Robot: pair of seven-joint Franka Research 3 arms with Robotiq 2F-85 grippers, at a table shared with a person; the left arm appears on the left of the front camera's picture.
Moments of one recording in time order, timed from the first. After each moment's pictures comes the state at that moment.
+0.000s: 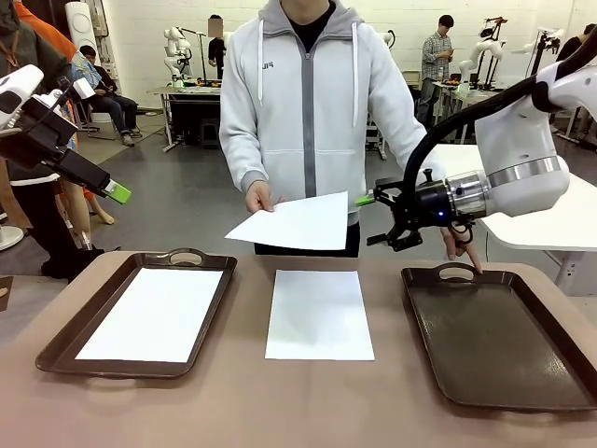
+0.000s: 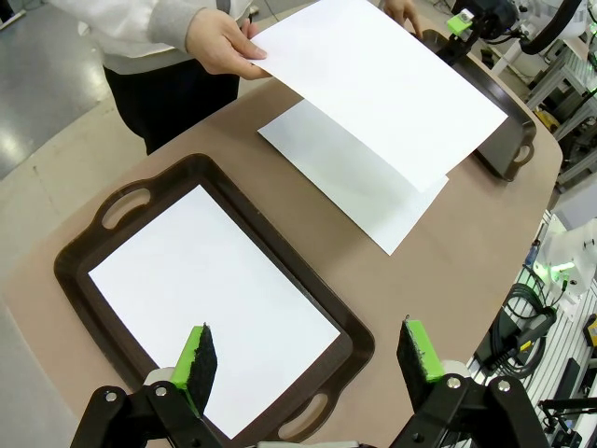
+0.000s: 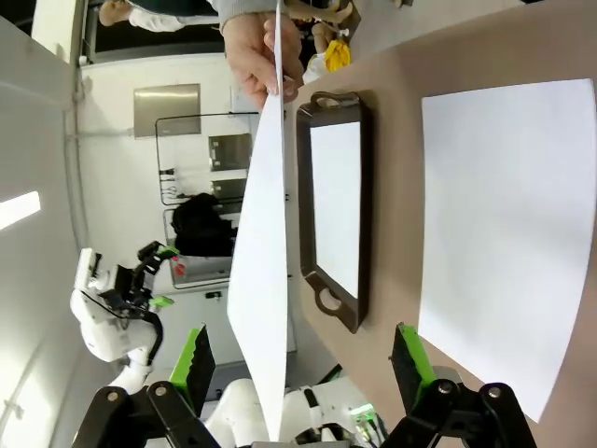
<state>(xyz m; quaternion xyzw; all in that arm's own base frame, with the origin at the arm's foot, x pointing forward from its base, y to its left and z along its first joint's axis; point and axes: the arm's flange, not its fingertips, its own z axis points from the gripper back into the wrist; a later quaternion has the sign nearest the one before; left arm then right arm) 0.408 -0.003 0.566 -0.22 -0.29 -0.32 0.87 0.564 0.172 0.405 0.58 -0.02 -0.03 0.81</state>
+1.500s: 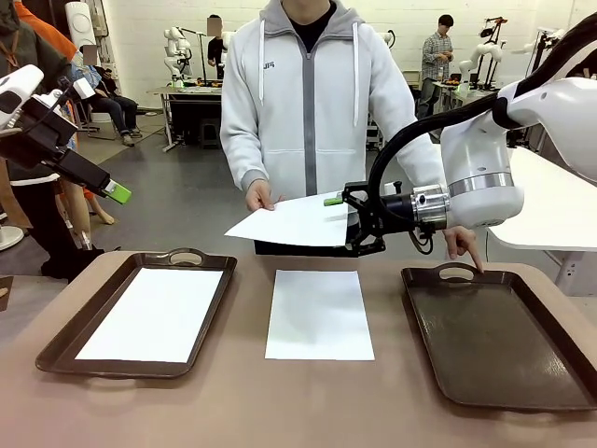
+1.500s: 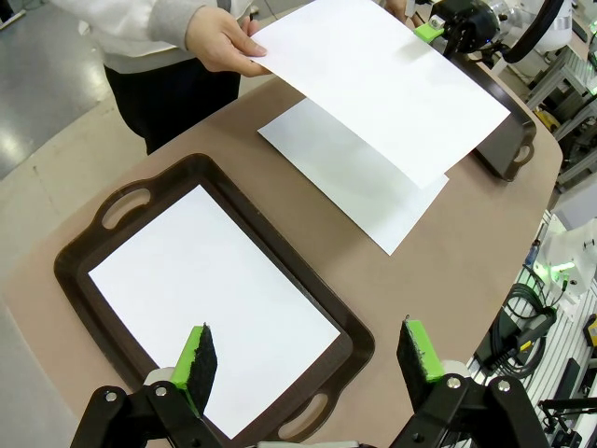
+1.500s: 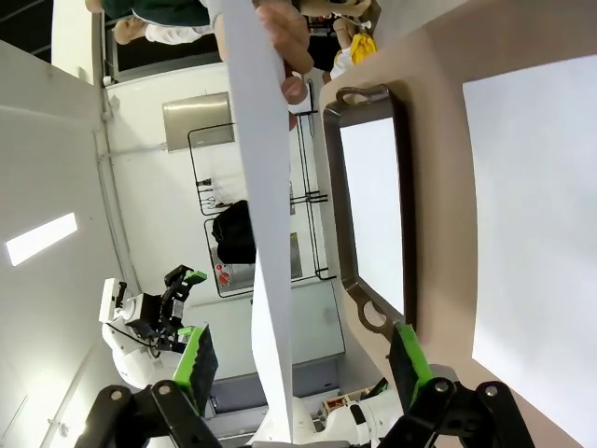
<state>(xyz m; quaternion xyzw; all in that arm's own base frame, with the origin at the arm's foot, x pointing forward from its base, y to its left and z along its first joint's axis) 0.408 -0.003 0.566 -0.22 -0.29 -0.32 0.87 0.571 0.225 0.383 0.62 0.01 -0.07 0.78</state>
